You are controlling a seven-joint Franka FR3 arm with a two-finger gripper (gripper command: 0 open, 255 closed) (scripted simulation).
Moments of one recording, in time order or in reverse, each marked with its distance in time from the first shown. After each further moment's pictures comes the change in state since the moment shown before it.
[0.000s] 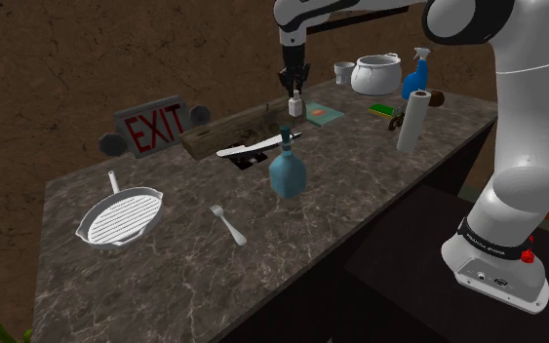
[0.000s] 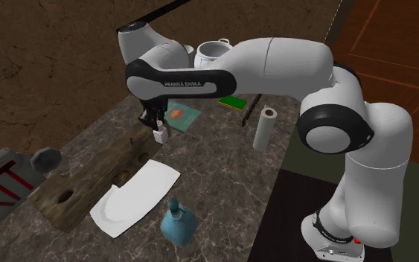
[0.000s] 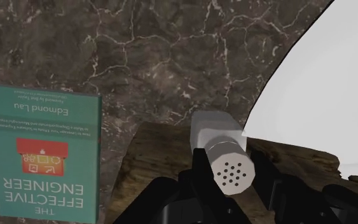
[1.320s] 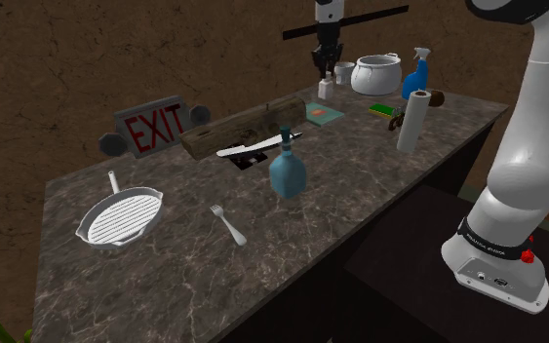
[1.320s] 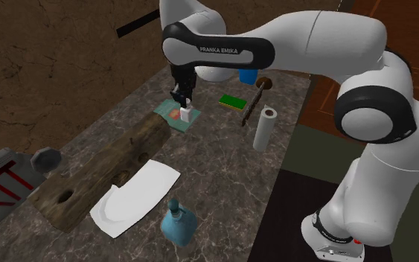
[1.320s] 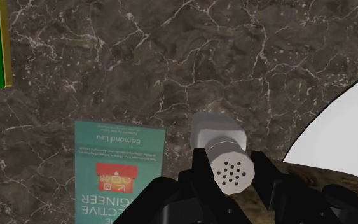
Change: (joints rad) arm -0.106 -0.211 -0.057 -0.168 0.005 -0.044 -0.163
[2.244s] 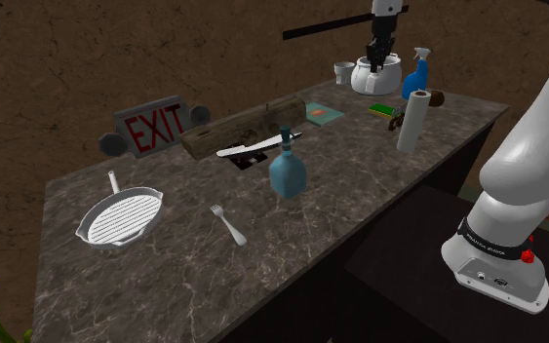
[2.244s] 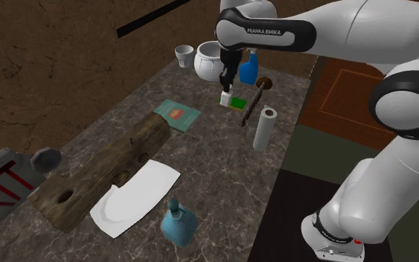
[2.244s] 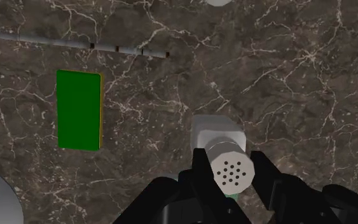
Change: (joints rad) arm -0.154 -0.196 -0.133 -0.252 -0.016 0.056 -0.286
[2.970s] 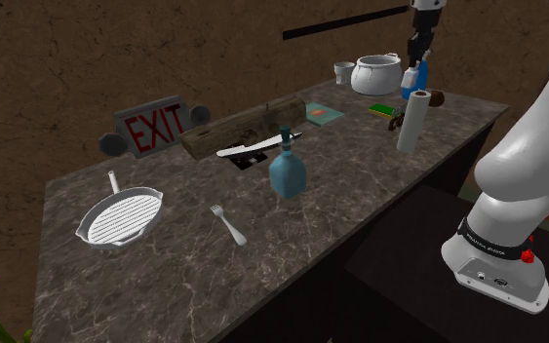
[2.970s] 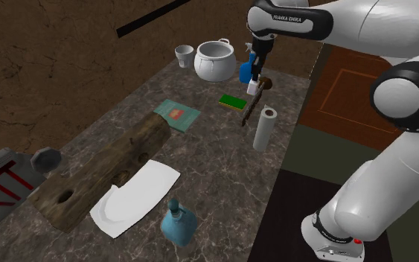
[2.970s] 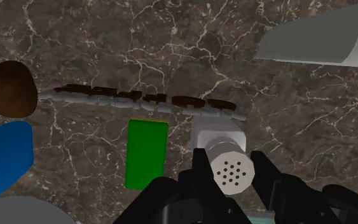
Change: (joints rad) arm -0.123 -0.015 -0.127 -0.010 -0.004 -0.005 -0.250
